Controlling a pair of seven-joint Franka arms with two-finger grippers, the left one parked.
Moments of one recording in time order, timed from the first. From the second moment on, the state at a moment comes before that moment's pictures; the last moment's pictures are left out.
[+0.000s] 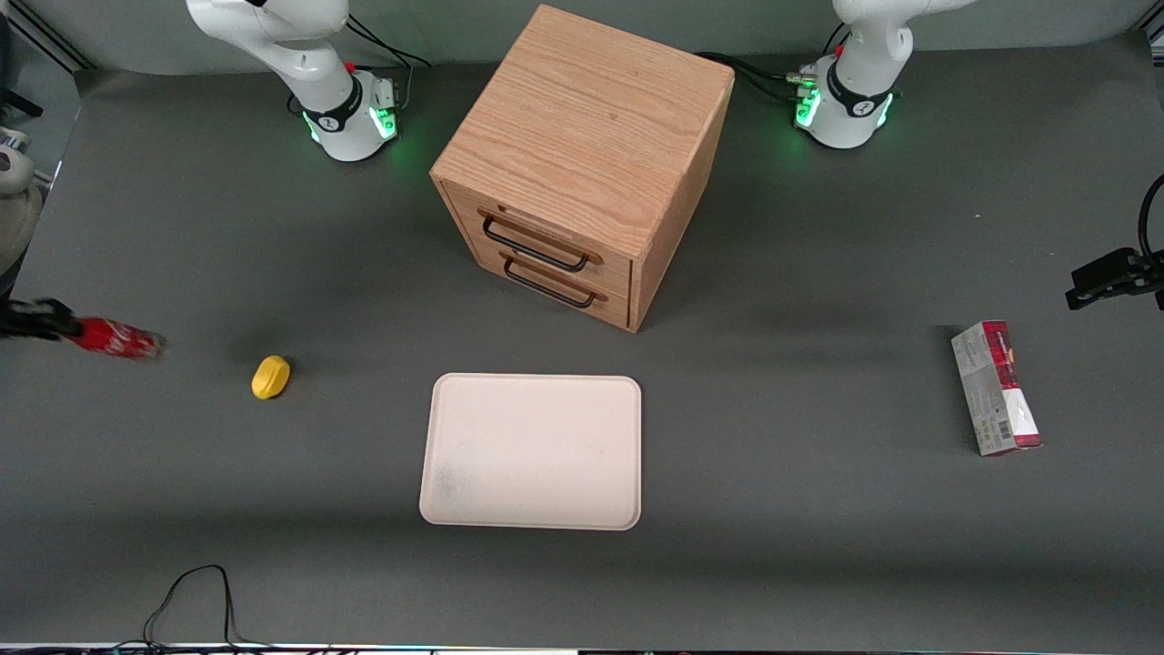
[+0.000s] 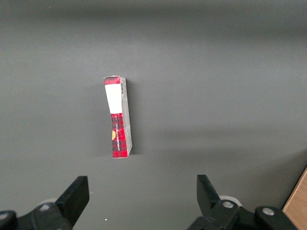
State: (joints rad) arm 0.00 0.21 -0.39 -1.51 0.03 1.60 -0.46
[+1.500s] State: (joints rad) arm 0.22 0.69 0.07 -0.99 0.02 1.64 0.58
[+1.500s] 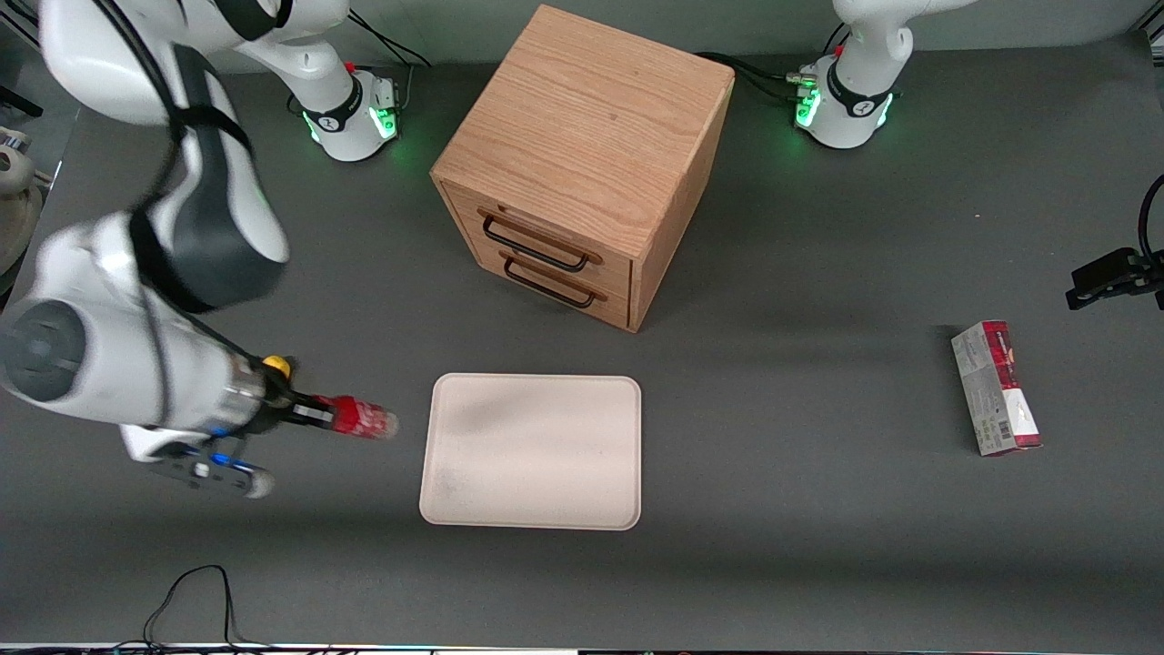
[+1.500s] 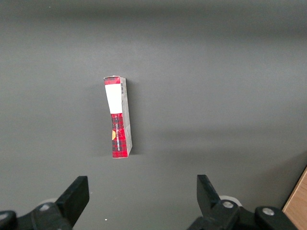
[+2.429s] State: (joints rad) arm 0.28 0.87 0.07 -0.97 -0.05 1.87 0.65
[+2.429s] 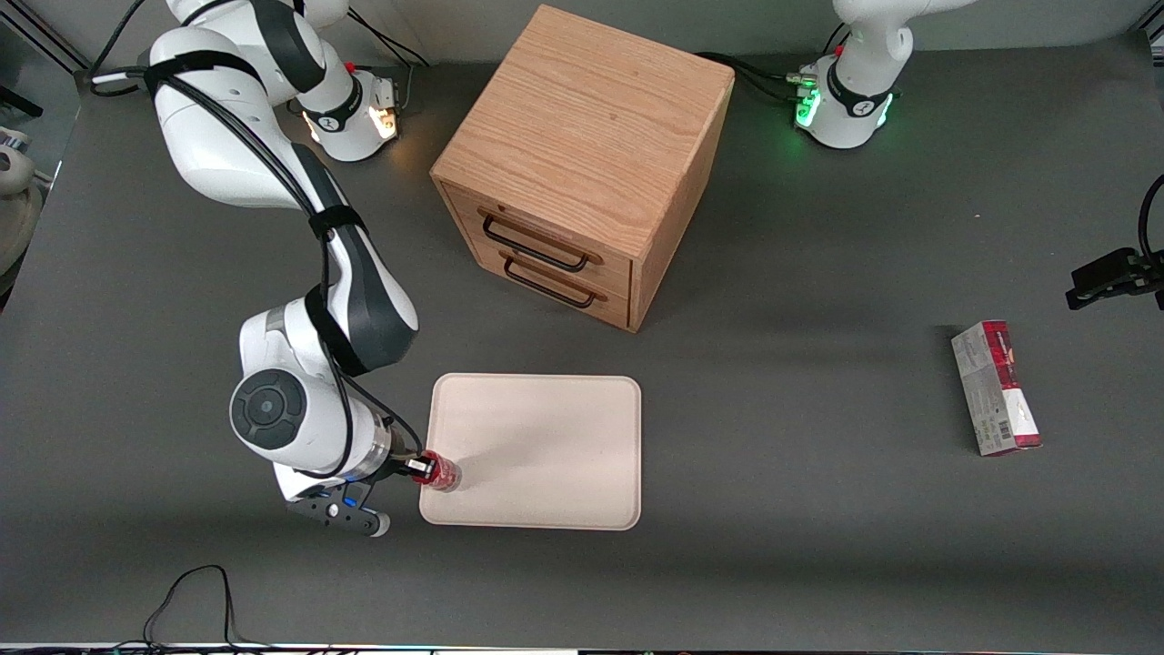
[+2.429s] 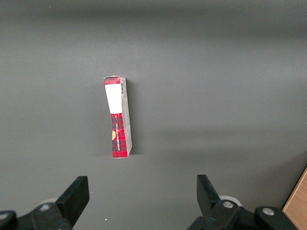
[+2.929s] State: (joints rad) arm 0.28 0.89 0.07 -0.97 -0.06 1.89 0.67
